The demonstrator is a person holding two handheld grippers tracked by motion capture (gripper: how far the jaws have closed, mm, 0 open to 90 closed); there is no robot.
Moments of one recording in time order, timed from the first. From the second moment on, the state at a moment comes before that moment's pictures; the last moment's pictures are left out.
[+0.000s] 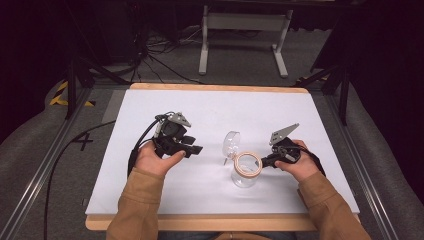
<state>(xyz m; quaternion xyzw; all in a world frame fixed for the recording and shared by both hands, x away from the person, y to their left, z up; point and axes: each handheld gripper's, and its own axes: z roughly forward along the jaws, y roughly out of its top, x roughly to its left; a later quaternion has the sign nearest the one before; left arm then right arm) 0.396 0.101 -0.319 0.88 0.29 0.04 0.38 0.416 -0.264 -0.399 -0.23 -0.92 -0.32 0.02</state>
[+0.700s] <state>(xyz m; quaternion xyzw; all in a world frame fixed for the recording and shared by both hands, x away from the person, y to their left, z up) 0.407 0.087 -0.315 0.89 0.26 0.03 0.38 0.377 -0.240 -0.398 -0.17 -0.94 -0.30 0.03</state>
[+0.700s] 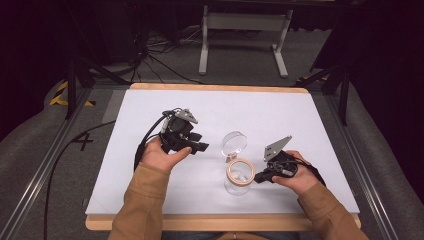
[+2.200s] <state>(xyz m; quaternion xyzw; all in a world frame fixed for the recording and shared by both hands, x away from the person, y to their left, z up) 0.413 0.048 -0.339 0.84 0.25 0.04 0.48 0.350 -0.231 -0.358 -0.20 -0.84 -0.50 -0.02</state>
